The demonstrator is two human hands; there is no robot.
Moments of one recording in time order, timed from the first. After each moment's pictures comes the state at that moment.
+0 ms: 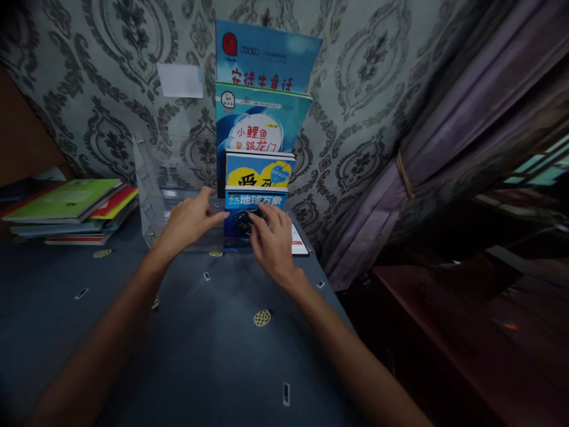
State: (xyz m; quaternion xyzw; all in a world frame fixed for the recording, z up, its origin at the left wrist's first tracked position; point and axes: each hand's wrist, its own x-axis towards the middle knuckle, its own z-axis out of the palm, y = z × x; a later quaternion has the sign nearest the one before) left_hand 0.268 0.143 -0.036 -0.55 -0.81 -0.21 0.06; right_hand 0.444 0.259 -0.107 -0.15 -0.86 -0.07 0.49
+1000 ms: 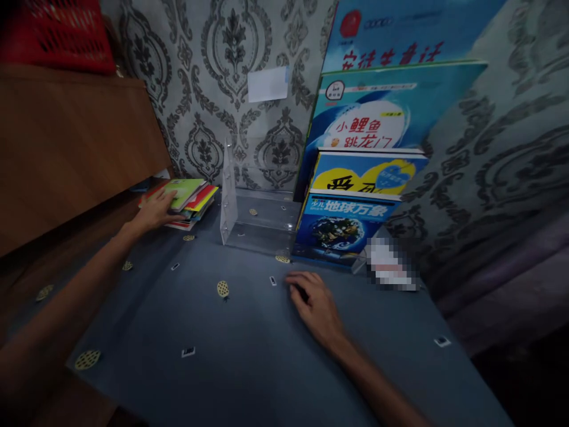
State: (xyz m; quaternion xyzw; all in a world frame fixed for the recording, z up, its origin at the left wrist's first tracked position) left_hand 0.025 -0.025 -0.080 -0.41 -0.90 -0.03 0.11; right_hand 0.429 0.202 -0.180 -0.13 -0.91 0.26 0.30
